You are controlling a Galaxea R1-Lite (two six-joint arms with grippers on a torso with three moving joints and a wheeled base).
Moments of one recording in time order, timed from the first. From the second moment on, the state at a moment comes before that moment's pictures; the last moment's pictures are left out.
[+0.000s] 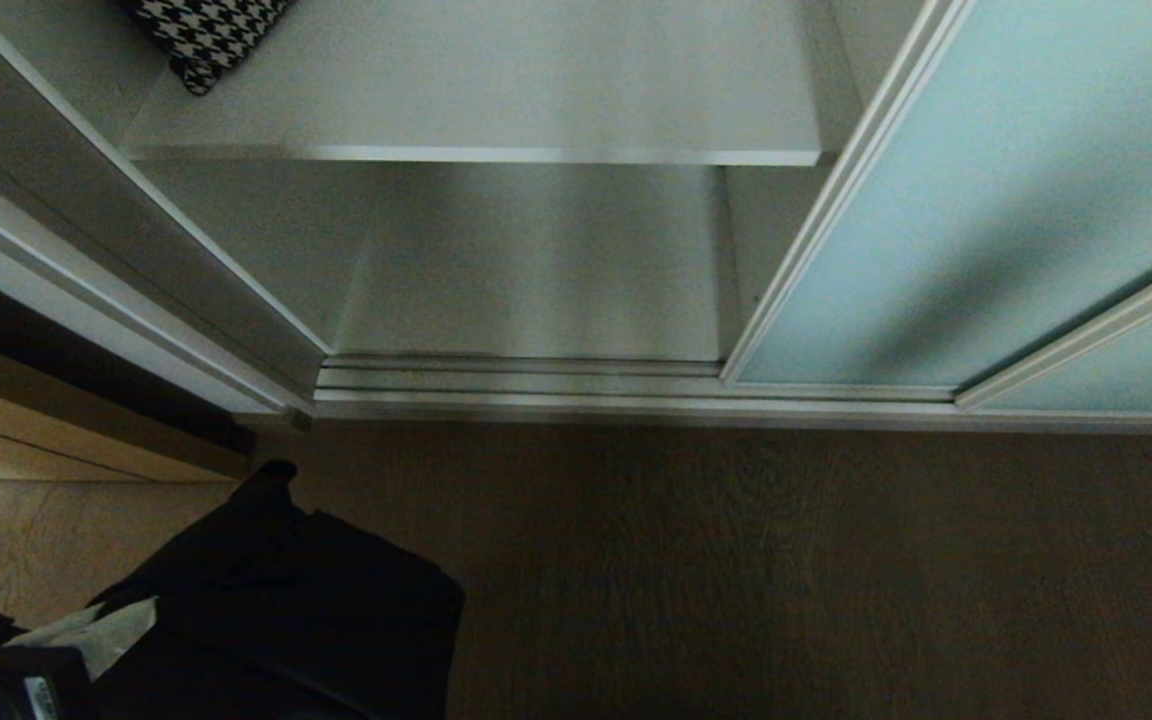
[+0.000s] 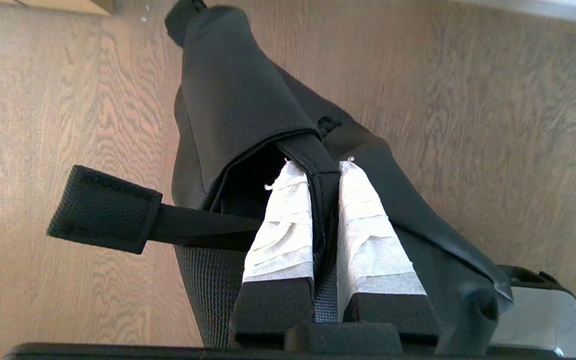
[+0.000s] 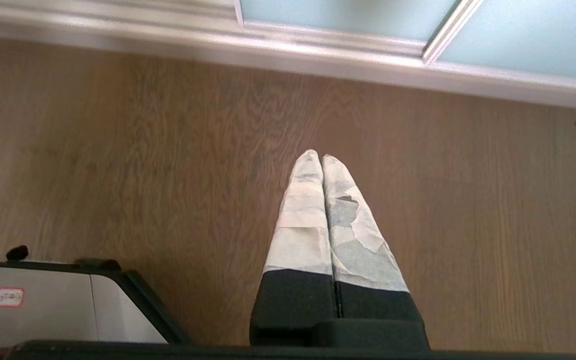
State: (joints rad) left arm -0.38 0.84 -0.42 -0.03 0.33 -0.26; right arm 0.01 0.00 0.00 -0.01 0.01 -0.03
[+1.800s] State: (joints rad) left arm -0.38 0.85 -0.44 -0.05 0.28 -0.25; right arm 0.01 0.00 0.00 -0.01 0.01 -0.03
